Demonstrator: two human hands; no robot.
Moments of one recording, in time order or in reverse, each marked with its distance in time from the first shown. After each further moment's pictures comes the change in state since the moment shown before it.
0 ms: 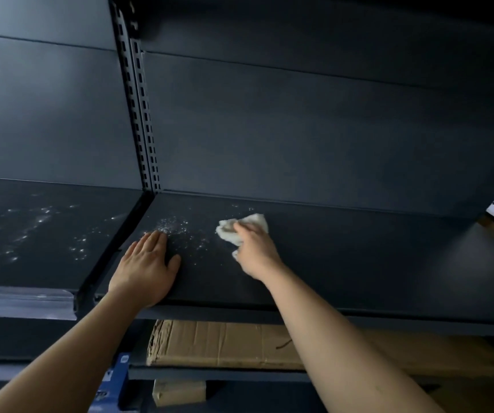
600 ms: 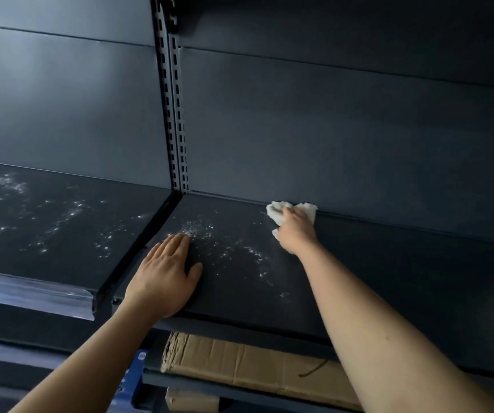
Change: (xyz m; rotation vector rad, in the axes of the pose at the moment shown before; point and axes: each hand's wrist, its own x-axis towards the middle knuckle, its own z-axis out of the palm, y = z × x) left_hand 0.000 -0.005 0.004 -0.014 0.063 0.011; right_hand 0.085 0.033 -0.014 -0.360 0.076 0.046
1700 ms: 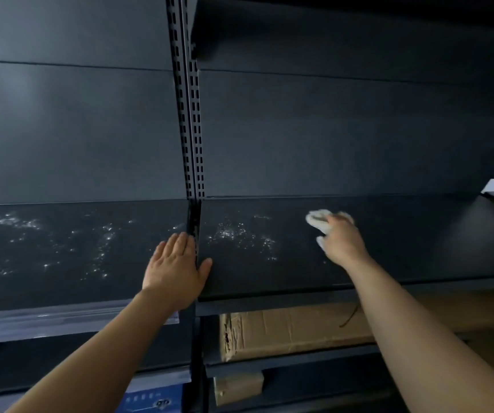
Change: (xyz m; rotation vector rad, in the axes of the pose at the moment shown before) left_hand 0.000 -0.089 -0.056 0.159 -0.142 0.188; right_hand -0.115 -0.039 -0.029 0.128 0.121 0.317
